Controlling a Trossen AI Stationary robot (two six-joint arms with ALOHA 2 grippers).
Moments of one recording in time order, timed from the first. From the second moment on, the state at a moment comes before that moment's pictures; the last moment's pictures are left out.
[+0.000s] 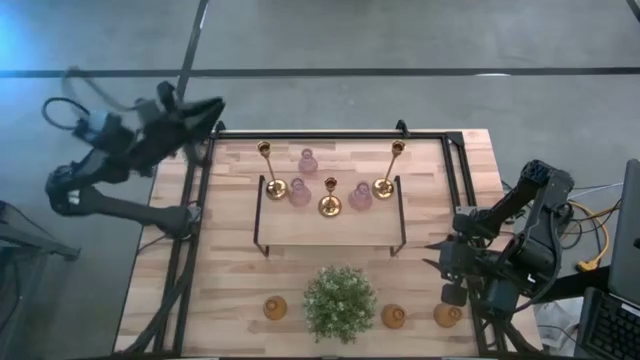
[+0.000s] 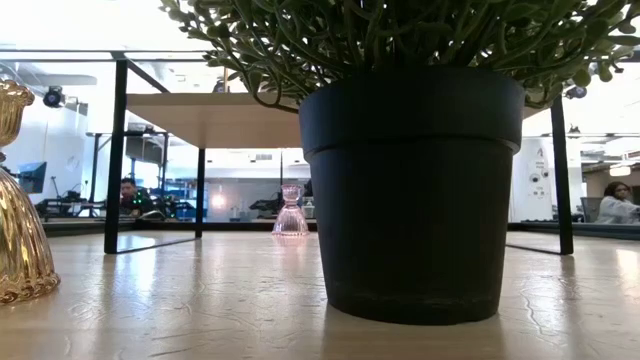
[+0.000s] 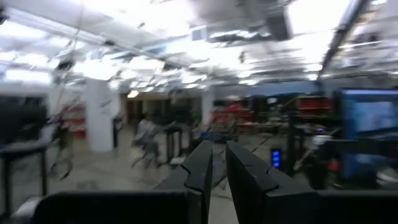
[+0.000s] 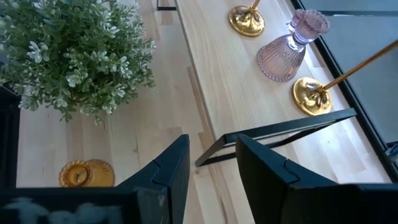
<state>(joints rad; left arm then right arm) 0.08 0.91 1.31 -0.08 -0.39 0.15 0.99 1.41 1.56 -1.57 0.76 1.12</state>
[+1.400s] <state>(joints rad) 1.04 1.60 1.35 -0.48 0.37 0.41 0.96 1.41 1.53 -1.57 0.76 1.16</state>
